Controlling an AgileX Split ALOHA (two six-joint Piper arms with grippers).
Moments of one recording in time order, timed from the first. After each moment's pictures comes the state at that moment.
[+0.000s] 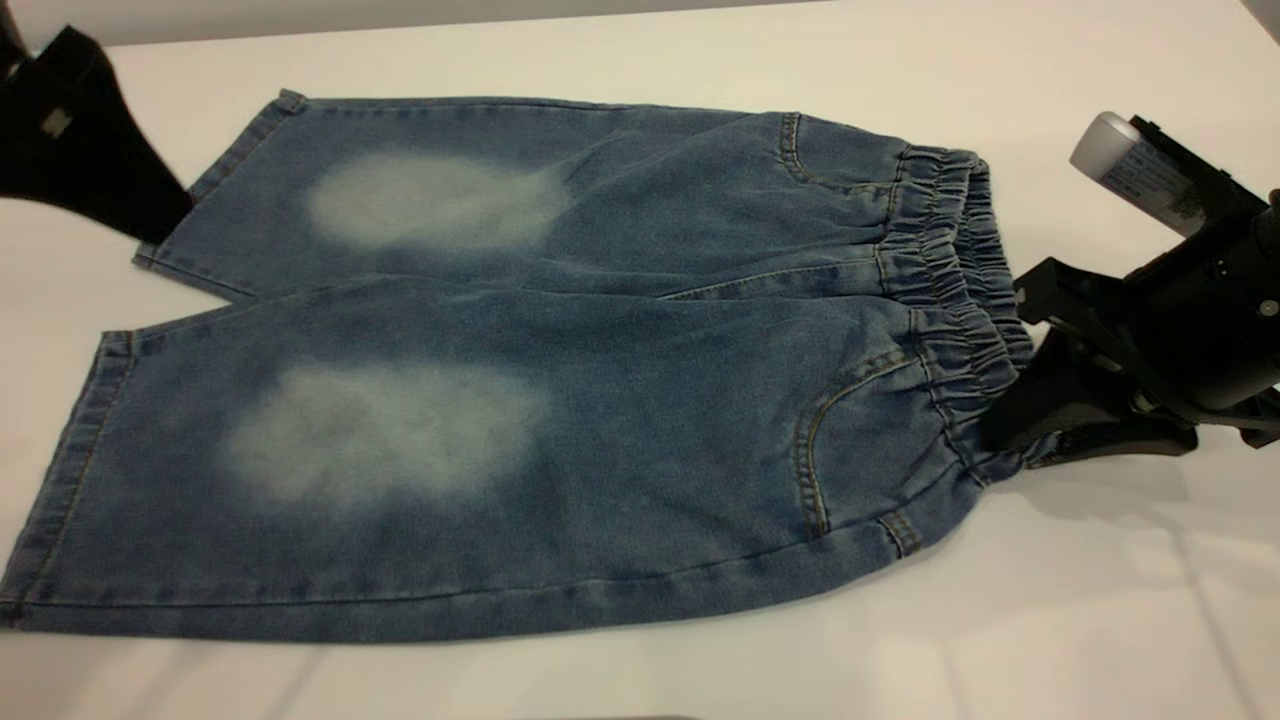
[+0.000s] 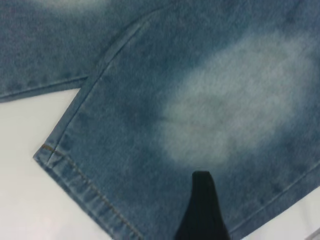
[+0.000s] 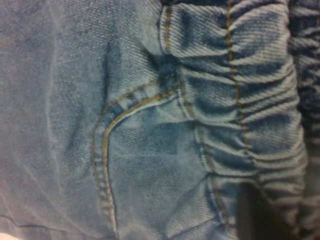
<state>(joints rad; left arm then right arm) -0.24 1.40 -0.76 -0.22 0.53 0.56 0.09 2.07 -0.62 1.73 0.53 -1.44</state>
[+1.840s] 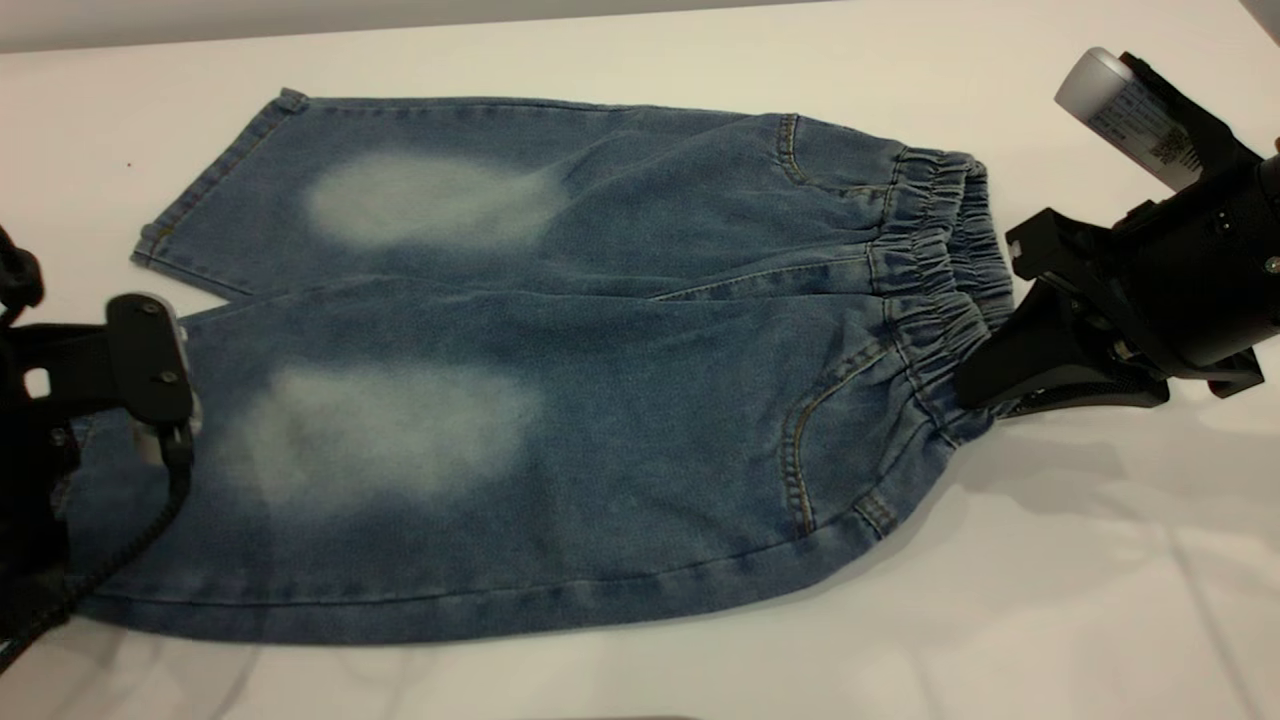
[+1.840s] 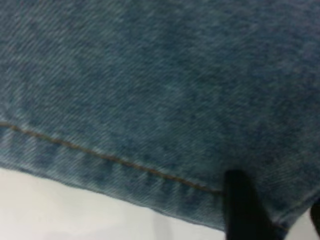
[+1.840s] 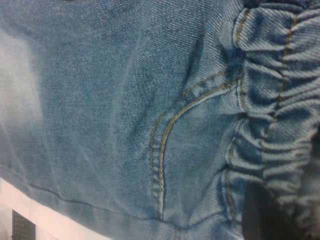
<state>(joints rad) -0.18 1.94 -0.55 0.46 0.25 0.42 0.09 2.02 -0.63 1.71 0.62 -1.51</state>
